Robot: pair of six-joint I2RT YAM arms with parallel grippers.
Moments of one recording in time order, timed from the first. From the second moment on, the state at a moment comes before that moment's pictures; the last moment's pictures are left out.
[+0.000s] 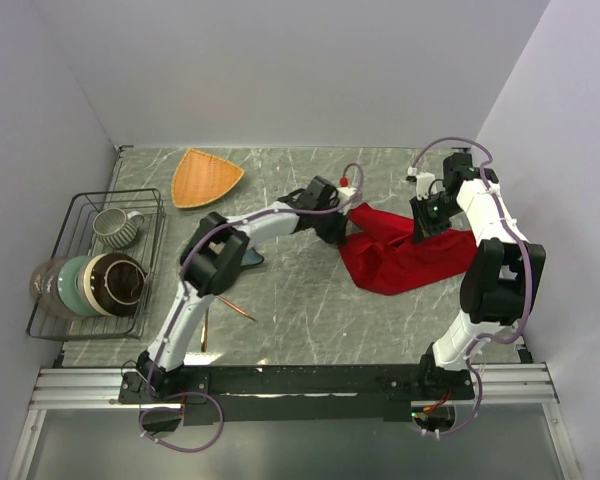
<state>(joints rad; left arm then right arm) -0.73 2.39 1.88 -0.25 0.42 -0.10 -0.12 1.71 1.43 -1.08 -0.37 -0.45</state>
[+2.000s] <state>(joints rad) -0.33 1.82 1.46 -0.48 0.84 0.09 0.06 1.77 1.37 -1.03 -0.43 -0.52</state>
